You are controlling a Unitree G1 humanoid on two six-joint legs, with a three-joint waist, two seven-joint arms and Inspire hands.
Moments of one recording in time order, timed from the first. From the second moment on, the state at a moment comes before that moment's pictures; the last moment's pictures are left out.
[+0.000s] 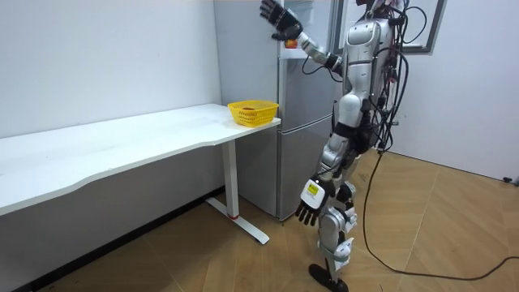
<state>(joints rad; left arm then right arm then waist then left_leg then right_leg) 0.10 0.27 -0.07 1.21 0.24 0.01 0.09 -0.53 -0.35 0.17 -0.20 0.03 -0.22 -0.12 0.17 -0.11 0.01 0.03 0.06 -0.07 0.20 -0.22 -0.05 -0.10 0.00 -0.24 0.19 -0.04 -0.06</state>
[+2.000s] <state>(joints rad) 0.21 0.24 -0.01 1.20 0.25 -0.06 0.15 -0.29 -0.43 -0.13 -0.14 0.09 -0.27 -0.41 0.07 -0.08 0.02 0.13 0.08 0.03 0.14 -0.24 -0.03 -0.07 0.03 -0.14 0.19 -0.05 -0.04</state>
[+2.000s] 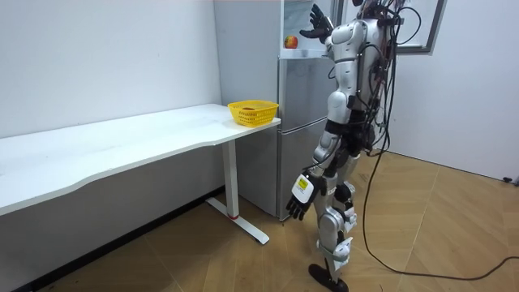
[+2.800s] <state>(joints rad) 0.19 0.26 -0.01 1.18 0.27 -0.03 0.10 -0.45 -0.44 -0.06 0.08 0.19 -0.22 -0.32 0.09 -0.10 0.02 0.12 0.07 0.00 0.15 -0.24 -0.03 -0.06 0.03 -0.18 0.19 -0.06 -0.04</state>
